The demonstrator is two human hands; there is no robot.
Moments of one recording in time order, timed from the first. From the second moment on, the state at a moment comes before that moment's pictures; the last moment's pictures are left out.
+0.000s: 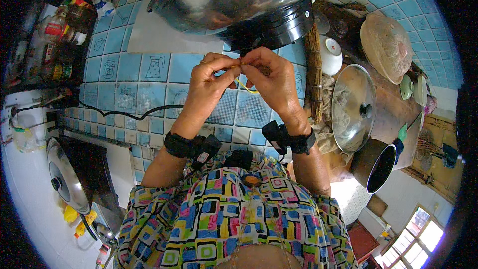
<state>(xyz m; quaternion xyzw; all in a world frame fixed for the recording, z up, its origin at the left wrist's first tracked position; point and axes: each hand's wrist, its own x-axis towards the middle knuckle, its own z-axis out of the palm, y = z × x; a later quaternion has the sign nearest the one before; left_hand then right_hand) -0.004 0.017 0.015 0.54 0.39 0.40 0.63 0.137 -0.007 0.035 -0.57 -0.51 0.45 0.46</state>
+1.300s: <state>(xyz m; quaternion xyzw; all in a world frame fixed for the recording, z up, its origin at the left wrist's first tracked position) 0.004 0.016 0.006 0.64 0.44 0.44 0.45 0.122 -0.024 0.032 -0.59 -0.35 0.52 0.50</state>
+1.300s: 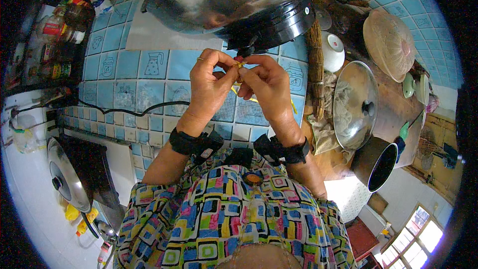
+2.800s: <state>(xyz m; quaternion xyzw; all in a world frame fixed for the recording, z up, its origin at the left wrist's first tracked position) -0.013 0.026 -0.004 0.44 0.34 0.44 0.71 0.121 -0.025 0.004 -0.59 -0.48 0.37 0.53</state>
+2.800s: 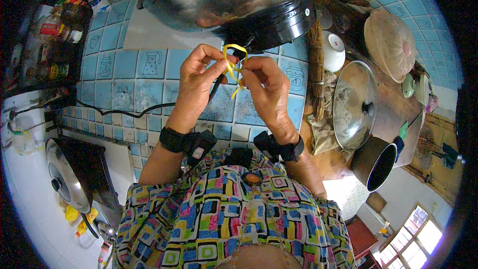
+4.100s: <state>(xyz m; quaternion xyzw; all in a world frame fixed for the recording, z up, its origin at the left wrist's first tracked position) -0.015 0.027 -0.002 0.40 0.32 0.42 0.75 0.127 -0.014 0.027 -0.59 -0.60 0.31 0.44</state>
